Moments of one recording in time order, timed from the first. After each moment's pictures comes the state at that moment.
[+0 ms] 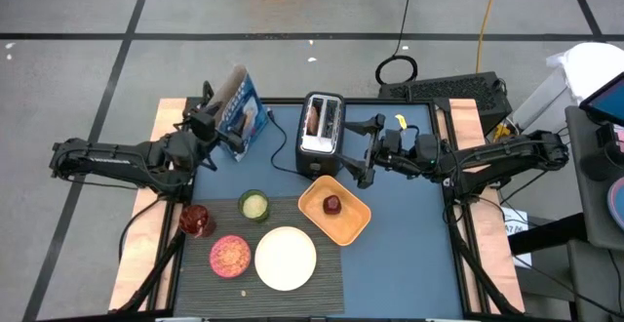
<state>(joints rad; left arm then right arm) -0.03 0.74 0.65 -0.03 -1.02 -0.11 0.06 1.20 0.74 0.75 0.29 -0.01</state>
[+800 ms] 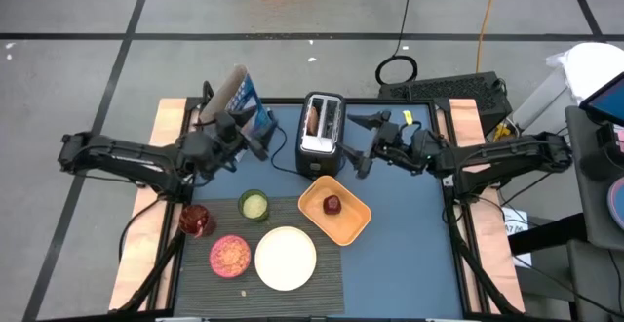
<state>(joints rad) -0.04 1.02 0.71 0.44 -0.78 -0.17 0.01 1.13 0.74 0.53 0.40 0.01</state>
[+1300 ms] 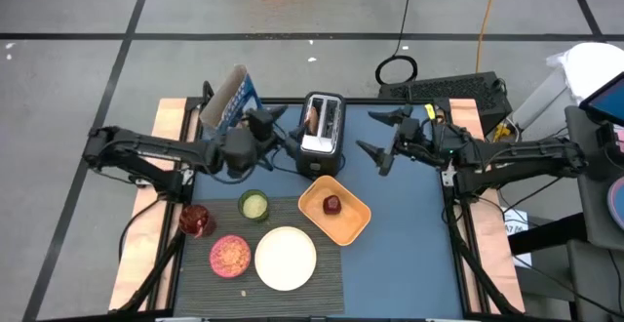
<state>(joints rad) -0.05 1.35 1.06 0.25 -0.83 -0.26 -0.01 0.90 0.74 0.16 0.40 0.01</state>
